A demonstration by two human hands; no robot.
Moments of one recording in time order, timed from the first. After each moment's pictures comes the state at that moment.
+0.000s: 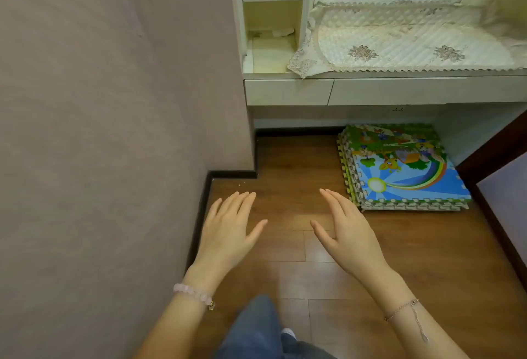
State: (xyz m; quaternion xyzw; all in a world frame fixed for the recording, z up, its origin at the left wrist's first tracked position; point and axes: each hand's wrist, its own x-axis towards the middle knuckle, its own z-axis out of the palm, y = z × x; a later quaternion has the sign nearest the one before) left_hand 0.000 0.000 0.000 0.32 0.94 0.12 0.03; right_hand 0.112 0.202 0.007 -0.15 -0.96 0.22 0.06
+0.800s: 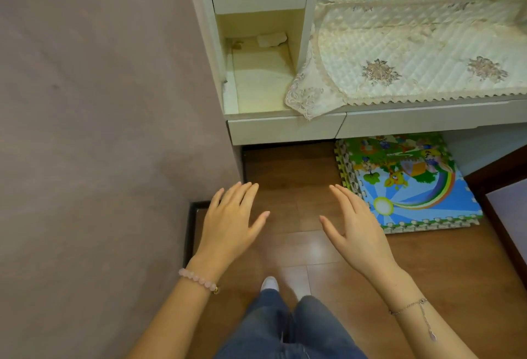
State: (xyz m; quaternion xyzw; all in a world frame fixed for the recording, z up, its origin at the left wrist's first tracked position) left_hand -0.307 0.139 -0.022 0.36 0.92 0.11 0.06; right_hand -0.163 0.332 -0.014 -0.23 -0.95 0.21 0.03
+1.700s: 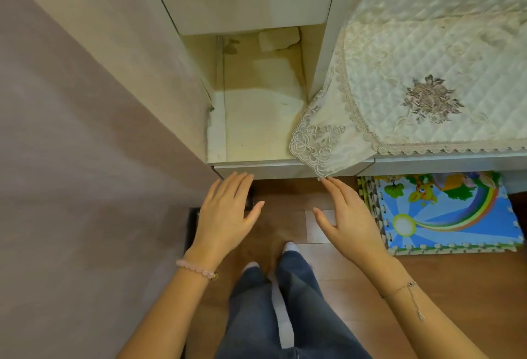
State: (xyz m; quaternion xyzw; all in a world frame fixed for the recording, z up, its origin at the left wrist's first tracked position) left_hand -0.485 0.269 -0.050 0.33 0.93 0.10 0.10; right_hand -0.360 0.472 -0.067 -0.18 -0.95 0.26 -0.01
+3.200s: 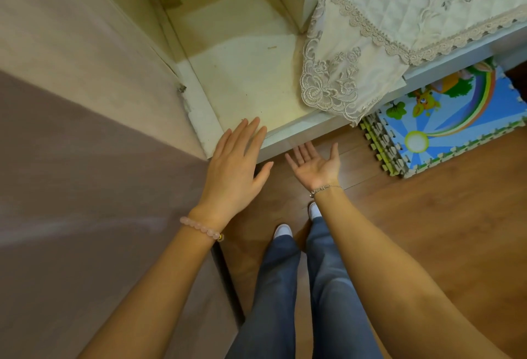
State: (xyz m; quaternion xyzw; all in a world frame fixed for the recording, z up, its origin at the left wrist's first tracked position) left_hand -0.581 0.268 -0.107 0.55 0.82 0.09 0.11; right_hand -0.473 0.398 -0.227 -0.44 0.09 0.86 0.25
